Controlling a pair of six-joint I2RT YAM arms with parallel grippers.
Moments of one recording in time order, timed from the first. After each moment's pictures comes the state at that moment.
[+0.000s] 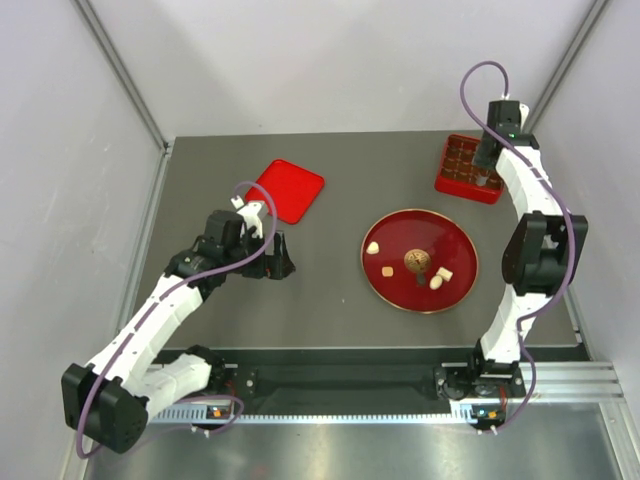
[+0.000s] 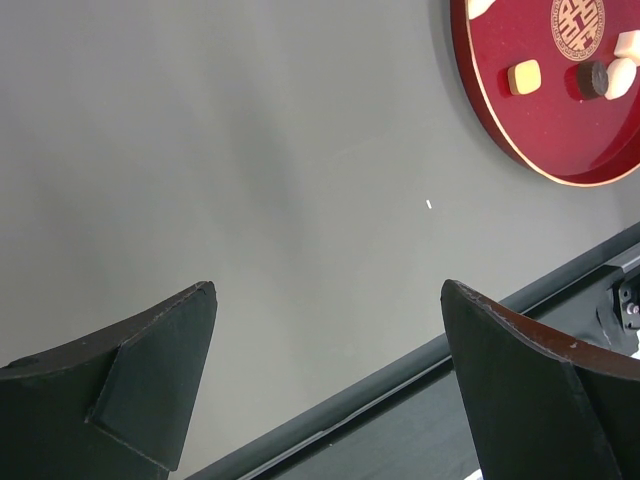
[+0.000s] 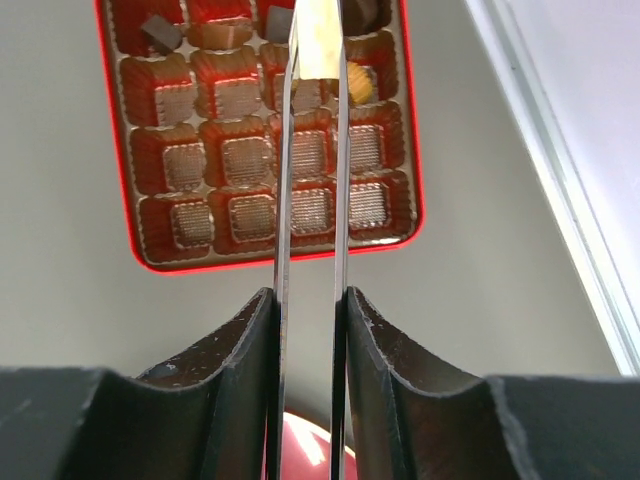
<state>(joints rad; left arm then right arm) -0.40 1.00 0.83 -0.58 0.25 -0.33 -0.05 1.91 1.75 -0.62 0.31 0.25</state>
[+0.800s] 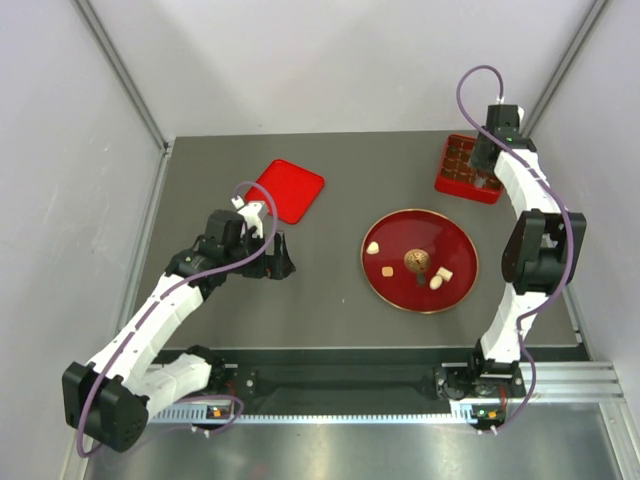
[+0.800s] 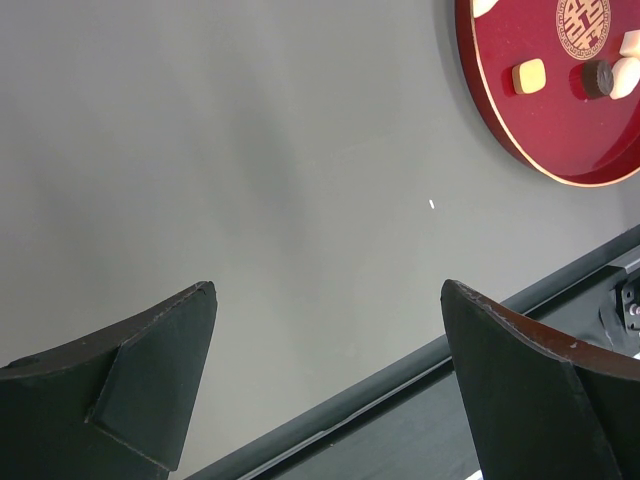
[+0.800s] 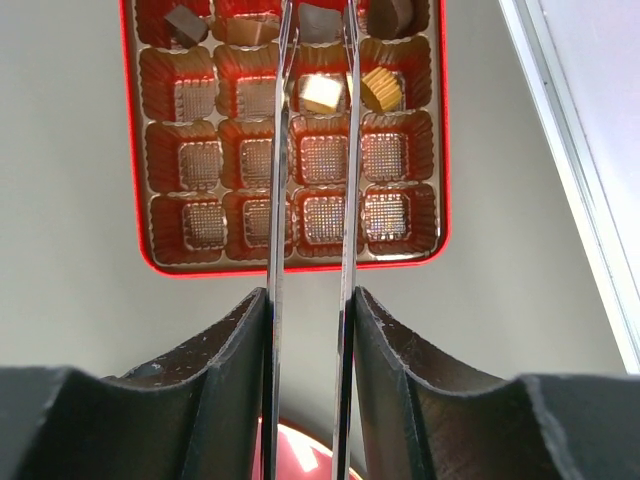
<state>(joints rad) -0.40 1.01 0.83 -0.58 0.25 -0.33 -0.05 1.93 1.71 -0.55 0.24 0.21</state>
